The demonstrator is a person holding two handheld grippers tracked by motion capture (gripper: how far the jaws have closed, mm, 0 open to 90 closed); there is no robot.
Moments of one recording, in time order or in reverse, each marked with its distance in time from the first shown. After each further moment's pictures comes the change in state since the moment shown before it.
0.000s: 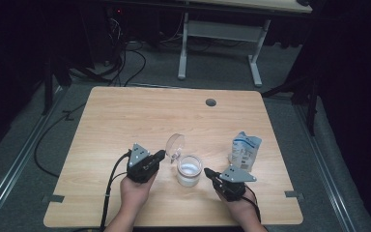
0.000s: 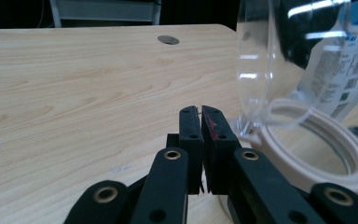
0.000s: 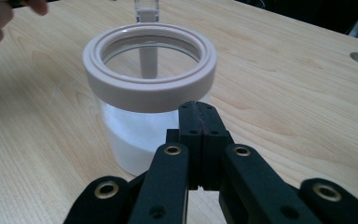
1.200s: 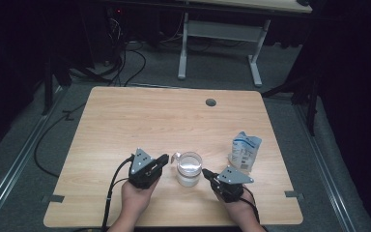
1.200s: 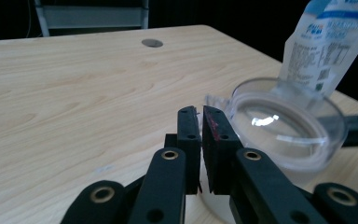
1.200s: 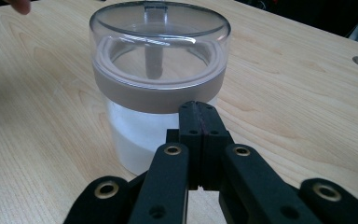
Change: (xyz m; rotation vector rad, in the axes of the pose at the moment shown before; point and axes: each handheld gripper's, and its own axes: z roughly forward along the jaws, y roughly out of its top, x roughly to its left) left arm -0.011 -0.012 -0.018 0.005 -0.019 0.074; right arm 0.005 0.000 0.002 0.001 -0.006 -0.019
